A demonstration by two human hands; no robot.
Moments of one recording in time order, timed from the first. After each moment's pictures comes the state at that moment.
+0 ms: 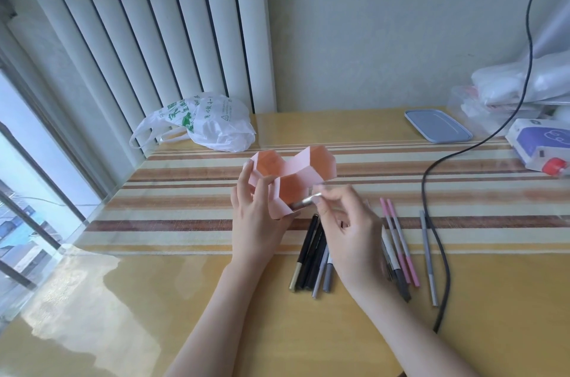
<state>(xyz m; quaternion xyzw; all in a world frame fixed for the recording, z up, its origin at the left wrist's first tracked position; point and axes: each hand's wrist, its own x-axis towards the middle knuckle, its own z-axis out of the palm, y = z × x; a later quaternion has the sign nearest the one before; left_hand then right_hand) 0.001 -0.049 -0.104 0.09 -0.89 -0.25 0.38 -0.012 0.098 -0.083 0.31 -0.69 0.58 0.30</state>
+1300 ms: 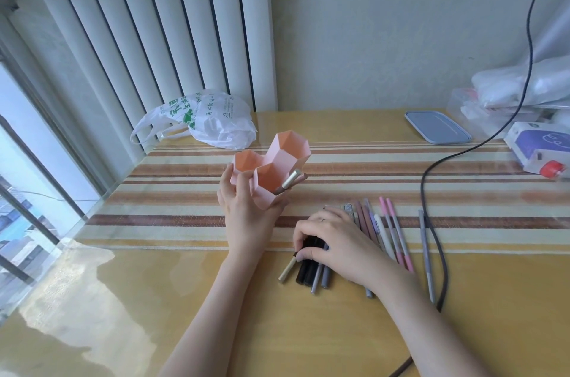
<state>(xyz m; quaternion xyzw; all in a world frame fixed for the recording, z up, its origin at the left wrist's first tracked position) 0.002 -0.056 -0.102 0.18 -0.82 -0.37 0.38 -0.019 0.117 -0.076 0.45 -0.85 0.27 -0.06</state>
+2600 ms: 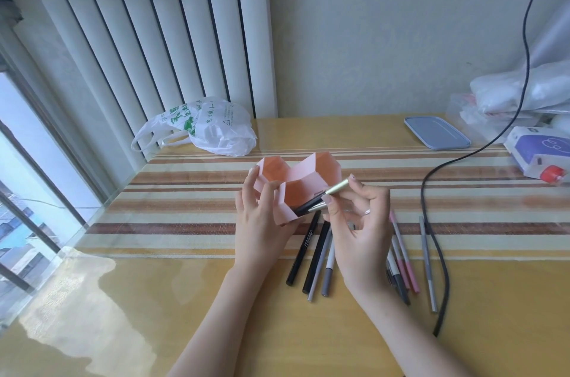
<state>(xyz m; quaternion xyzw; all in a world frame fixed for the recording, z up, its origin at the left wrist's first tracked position) 0.003 -0.045 -0.103 0.08 -0.89 -0.24 0.38 -0.007 0.100 -0.076 0.25 -0.64 0.67 0.29</state>
